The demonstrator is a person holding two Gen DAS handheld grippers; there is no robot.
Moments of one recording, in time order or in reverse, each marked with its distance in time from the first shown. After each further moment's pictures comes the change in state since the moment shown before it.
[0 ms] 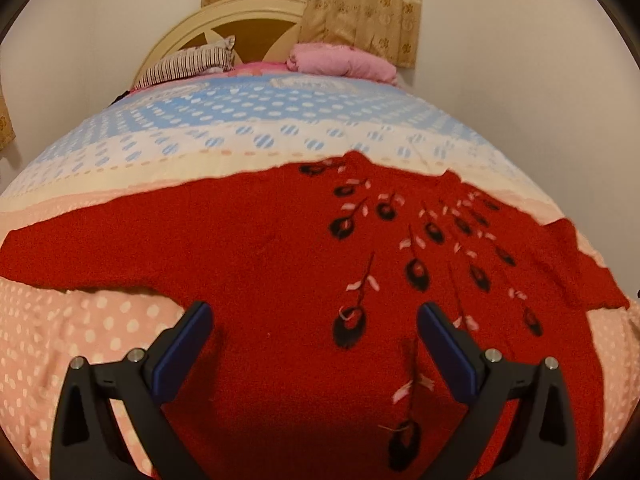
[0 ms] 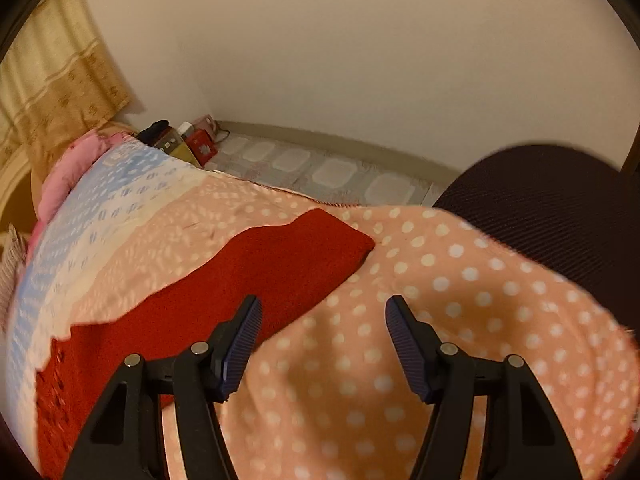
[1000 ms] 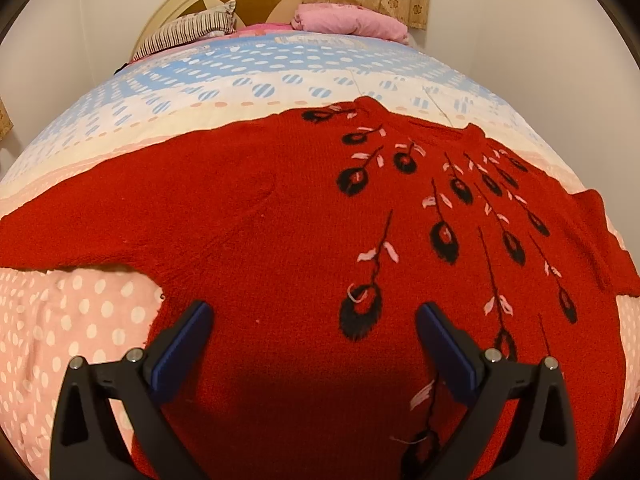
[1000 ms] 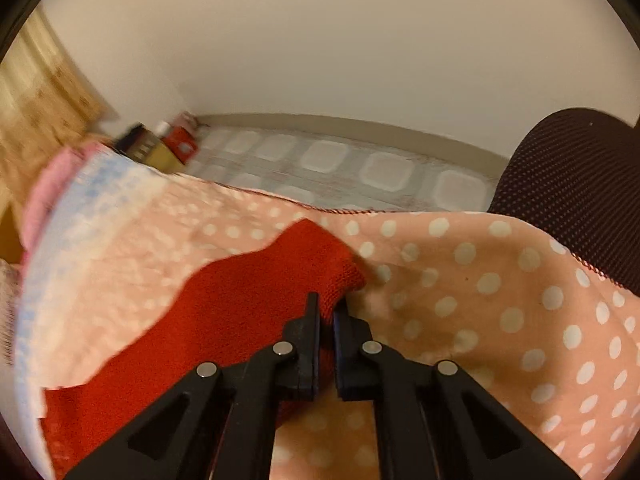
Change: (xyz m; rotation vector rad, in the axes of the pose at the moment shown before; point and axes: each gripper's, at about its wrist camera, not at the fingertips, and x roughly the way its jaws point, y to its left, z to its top) left arm 0.031 -0.003 -0.006 0.005 0.137 0.036; right arm 0.076 -0.007 0.029 0.093 0.033 0.013
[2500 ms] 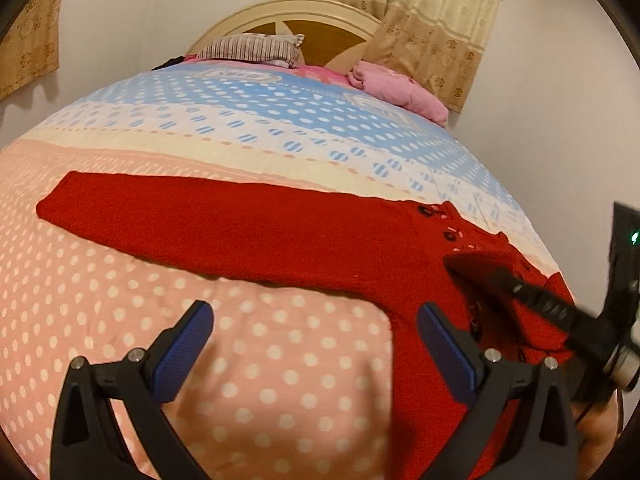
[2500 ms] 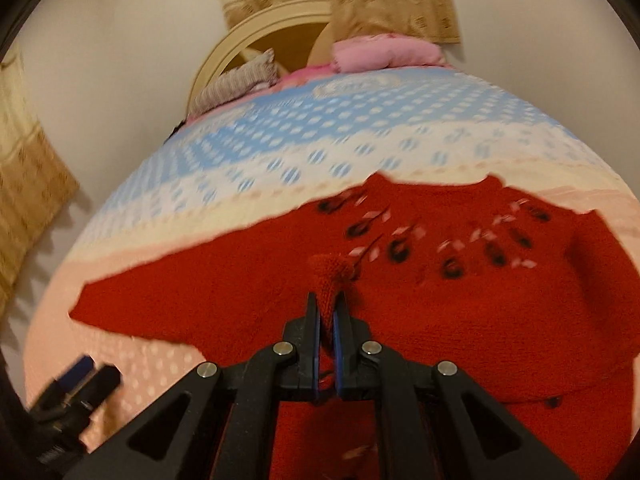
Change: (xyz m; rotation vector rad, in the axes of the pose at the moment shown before) left arm -0.067 0.158 -0.003 -0.246 -0.167 -0.079; right arm -0.165 0.407 -0.393 -0.879 0.076 0.611
